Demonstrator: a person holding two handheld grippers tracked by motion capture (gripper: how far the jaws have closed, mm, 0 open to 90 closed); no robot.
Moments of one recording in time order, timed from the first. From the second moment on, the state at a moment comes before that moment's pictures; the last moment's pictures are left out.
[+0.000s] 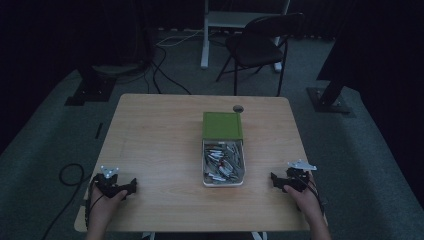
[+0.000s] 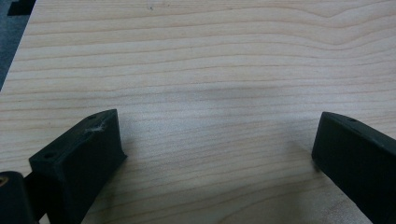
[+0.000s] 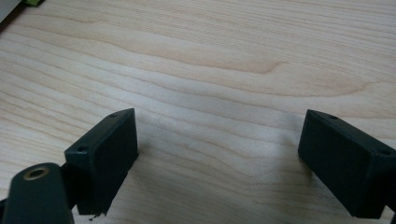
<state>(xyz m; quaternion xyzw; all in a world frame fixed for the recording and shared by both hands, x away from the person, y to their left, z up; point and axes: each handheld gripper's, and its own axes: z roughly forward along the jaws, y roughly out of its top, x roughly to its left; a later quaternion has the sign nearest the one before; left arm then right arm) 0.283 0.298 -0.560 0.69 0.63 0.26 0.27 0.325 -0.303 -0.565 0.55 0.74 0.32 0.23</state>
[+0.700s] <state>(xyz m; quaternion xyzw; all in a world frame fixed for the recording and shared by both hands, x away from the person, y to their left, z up) 0.283 0.295 -0.560 0.67 0.64 0.26 0.27 0.320 -0.291 -0.555 0.55 0.74 0.33 0.22</state>
